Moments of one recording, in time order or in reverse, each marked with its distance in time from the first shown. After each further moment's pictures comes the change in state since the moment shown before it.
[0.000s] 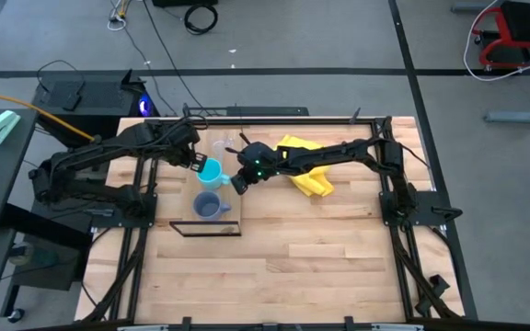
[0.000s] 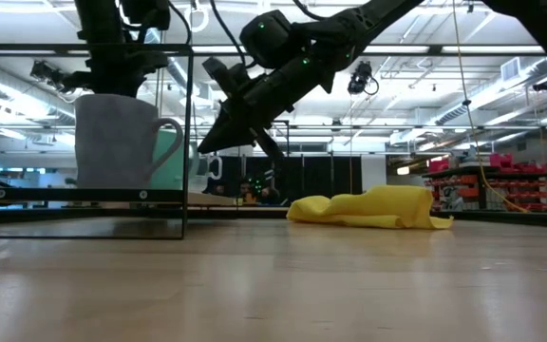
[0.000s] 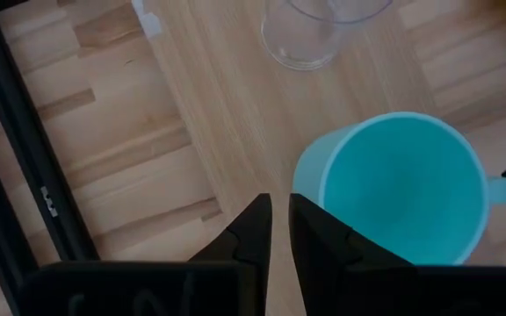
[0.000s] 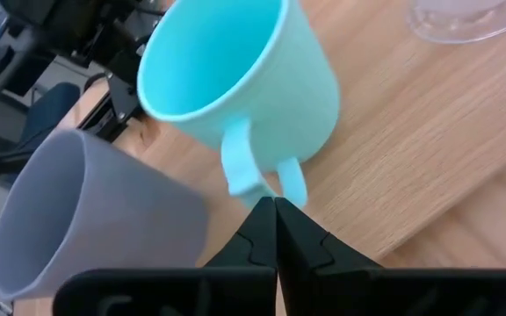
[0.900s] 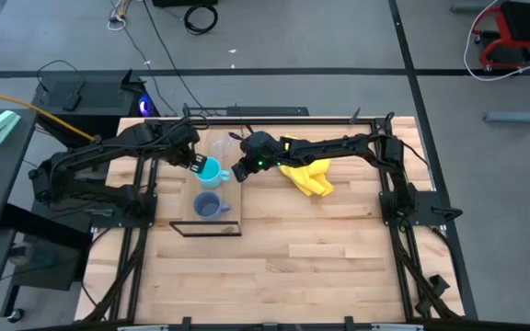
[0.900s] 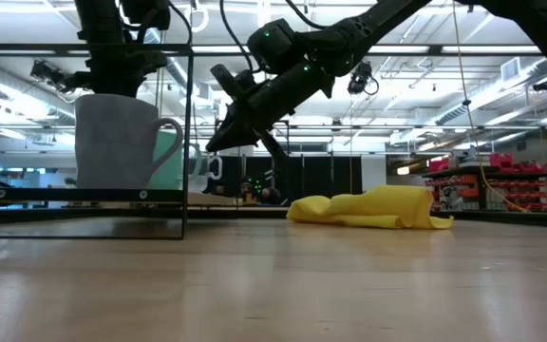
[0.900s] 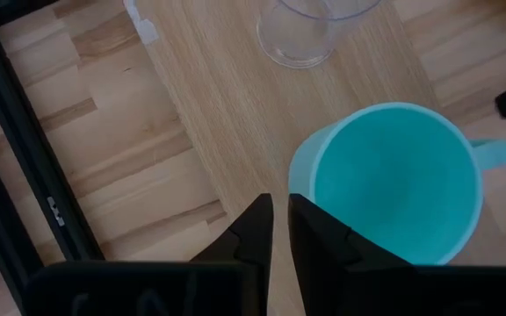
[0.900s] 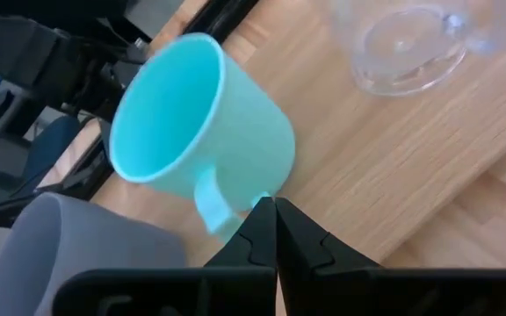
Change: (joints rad) left arm 0.001 0.000 0.000 0.000 0.000 0.050; right arm -0.065 -0.007 0.000 0.033 -0.008 0.027
